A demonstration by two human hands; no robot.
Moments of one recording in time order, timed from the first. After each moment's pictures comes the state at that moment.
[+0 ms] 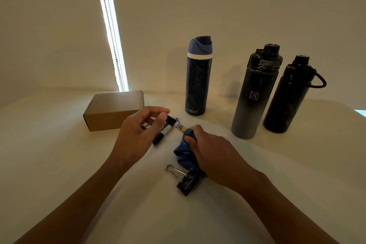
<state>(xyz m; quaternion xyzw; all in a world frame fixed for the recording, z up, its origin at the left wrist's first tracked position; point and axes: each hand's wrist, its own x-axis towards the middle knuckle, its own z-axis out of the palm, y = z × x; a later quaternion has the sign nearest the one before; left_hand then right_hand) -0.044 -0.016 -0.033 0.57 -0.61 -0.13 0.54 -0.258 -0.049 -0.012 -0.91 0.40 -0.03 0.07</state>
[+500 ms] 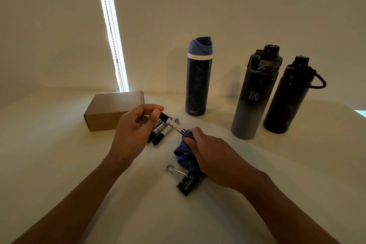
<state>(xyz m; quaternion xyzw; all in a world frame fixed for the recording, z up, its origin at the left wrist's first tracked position) -0.039 -0.021 -0.035 0.56 -0.56 -0.15 0.59 -0.260 -0.046 -0.019 -0.91 0.39 -0.09 0.09</state>
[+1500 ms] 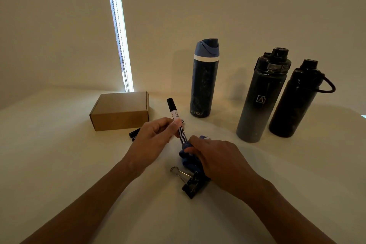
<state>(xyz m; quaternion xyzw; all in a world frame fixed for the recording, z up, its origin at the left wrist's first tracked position) -0.064 -0.010 -0.034 0.54 -0.58 -0.31 0.53 -0.259 -0.042 -0.012 -0.91 0.40 0.02 0.08</state>
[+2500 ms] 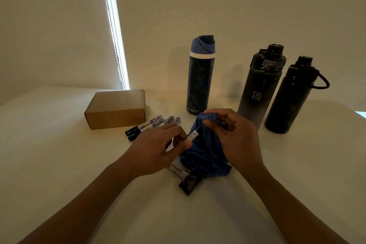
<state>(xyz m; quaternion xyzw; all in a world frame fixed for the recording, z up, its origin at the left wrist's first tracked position) -0.058 -0.016 -0.048 0.52 -0.80 -0.01 0.30 -0.287 -0.074 -0.030 -0.74 0.36 -0.50 0.27</state>
